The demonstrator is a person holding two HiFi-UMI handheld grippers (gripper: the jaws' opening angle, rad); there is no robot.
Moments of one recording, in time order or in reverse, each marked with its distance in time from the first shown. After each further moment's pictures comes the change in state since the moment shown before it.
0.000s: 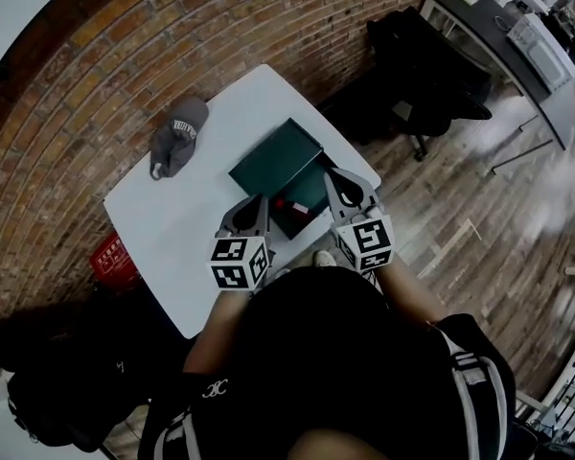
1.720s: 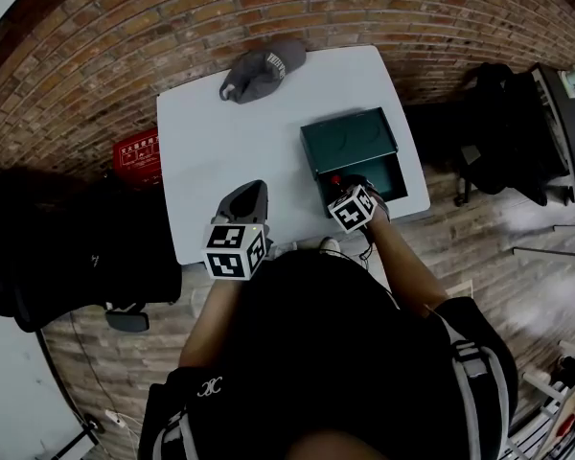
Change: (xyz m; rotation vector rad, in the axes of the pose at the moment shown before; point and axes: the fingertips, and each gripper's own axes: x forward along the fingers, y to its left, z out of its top) left arm -0.115 0.082 -0.045 -0.198 -0.031 0.378; right arm 0.078 0.101 -0.248 -0.477 0.841 0.455
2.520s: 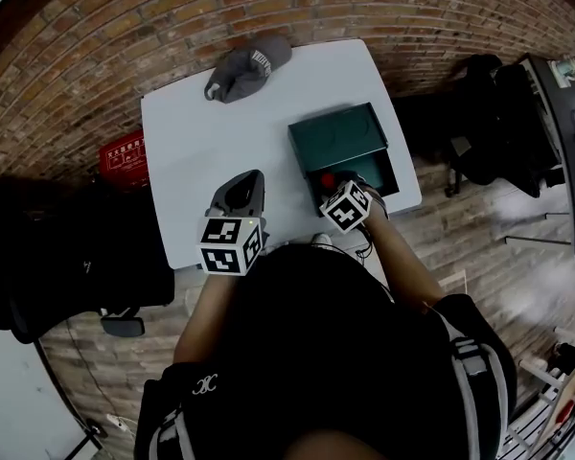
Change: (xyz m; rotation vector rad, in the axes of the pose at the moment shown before) left arm 0.021 -0.014 0.021 0.037 -0.022 -0.052; right arm -0.029 0.004 0.013 -0.067 0.017 0.068
